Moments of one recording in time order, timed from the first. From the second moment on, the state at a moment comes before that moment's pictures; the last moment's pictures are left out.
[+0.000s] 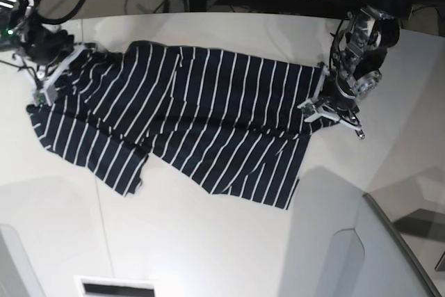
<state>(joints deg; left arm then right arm) 3.0 -23.8 14.4 71.1 38.4 -20.0 19.1 -19.3 4.3 23.9 99.1 15.7 25.3 -62.5</state>
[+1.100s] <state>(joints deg) -11.3 -10.8 14.3 57.2 38.0 -19.6 21.5 2.9 11.5 26.9 68.1 15.5 25.2 -54.9</state>
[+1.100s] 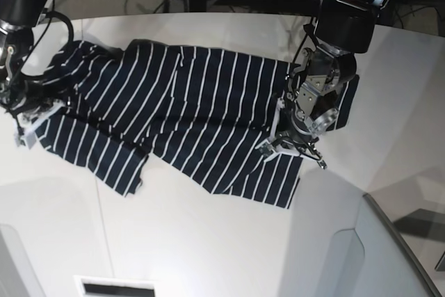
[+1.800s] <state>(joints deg) -24.3 -10.0 14.0 33.3 38.4 -7.8 13.0 31.1 20.1 -0.6 21.9 15.2 25.1 -18.0</state>
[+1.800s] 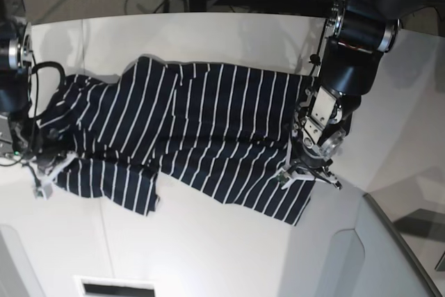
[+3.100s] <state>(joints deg) 14.3 -11.7 -7.5 83.5 37.7 -22.7 16.6 19.3 12.7 -5.8 47.2 15.4 25.2 -35.2</state>
